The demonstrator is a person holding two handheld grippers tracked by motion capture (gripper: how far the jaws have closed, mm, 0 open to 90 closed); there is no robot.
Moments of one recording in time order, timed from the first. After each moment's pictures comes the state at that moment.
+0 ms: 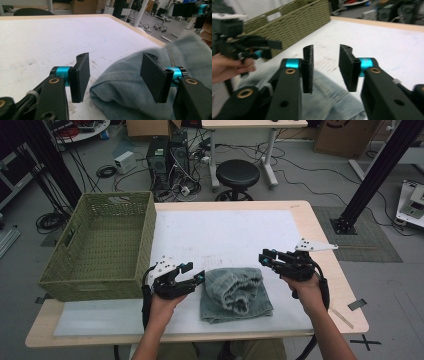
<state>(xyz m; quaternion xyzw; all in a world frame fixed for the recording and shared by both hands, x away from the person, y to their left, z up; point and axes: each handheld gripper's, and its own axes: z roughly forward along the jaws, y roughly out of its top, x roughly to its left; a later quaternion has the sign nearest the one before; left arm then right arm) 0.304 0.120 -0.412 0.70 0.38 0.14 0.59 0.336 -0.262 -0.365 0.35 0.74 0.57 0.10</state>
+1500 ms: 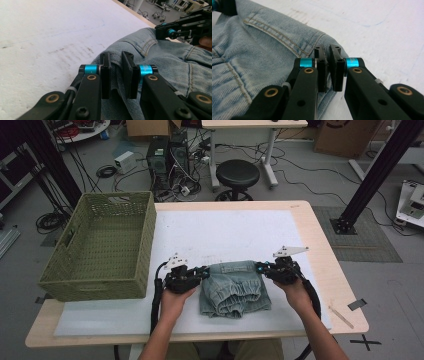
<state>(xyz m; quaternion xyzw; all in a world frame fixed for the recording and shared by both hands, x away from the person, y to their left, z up) 0.333 0.100 -0.432 0.72 0.41 0.10 0.55 0.356 -0.241 -0.411 0.38 0.82 0.41 0.14</state>
